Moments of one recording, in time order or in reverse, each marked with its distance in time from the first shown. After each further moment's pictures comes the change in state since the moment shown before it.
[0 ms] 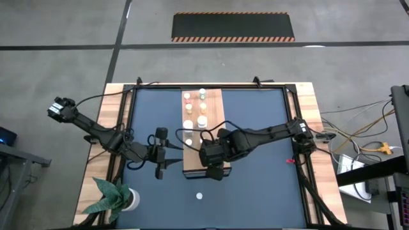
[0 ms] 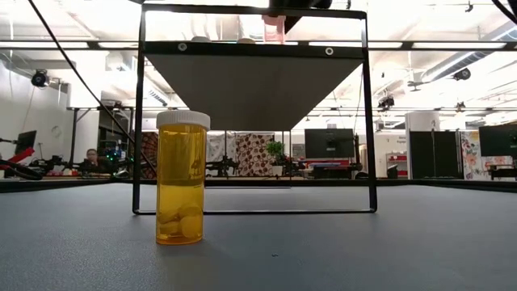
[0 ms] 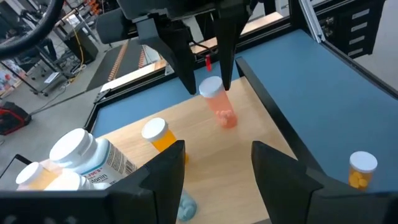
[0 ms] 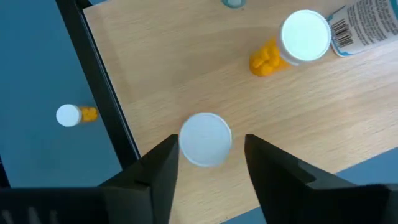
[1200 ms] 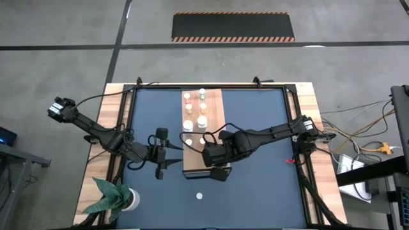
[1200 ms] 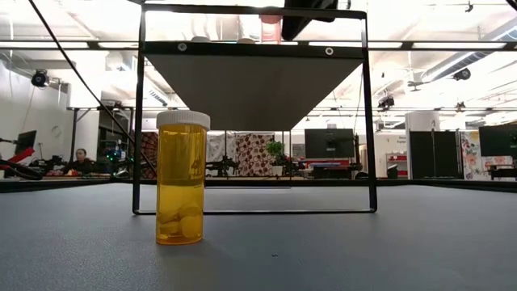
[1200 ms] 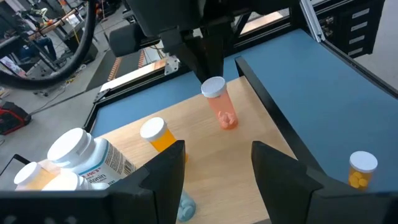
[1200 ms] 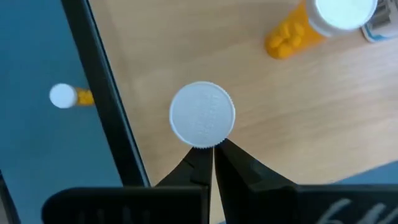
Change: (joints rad) left arm 0.000 0.004 -0.004 0.007 0.000 0.000; right arm 0.000 -0.078 -0.193 0.121 -0.038 -0.052
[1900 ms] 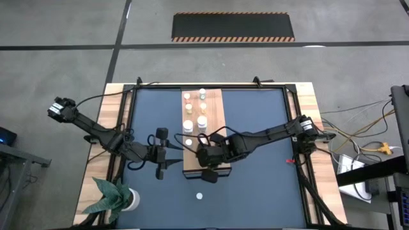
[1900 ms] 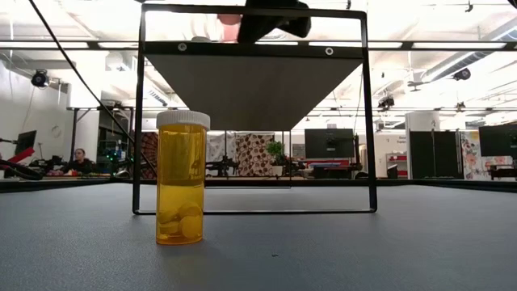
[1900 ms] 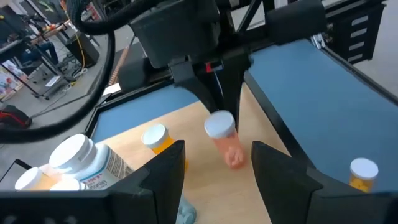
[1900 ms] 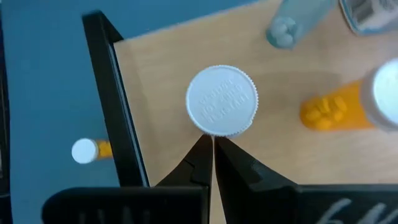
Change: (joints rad) left arm 0.001 0.002 0.000 0.025 0.000 0.008; right arm -0.011 0.000 -0.103 0.291 0.011 -0.037
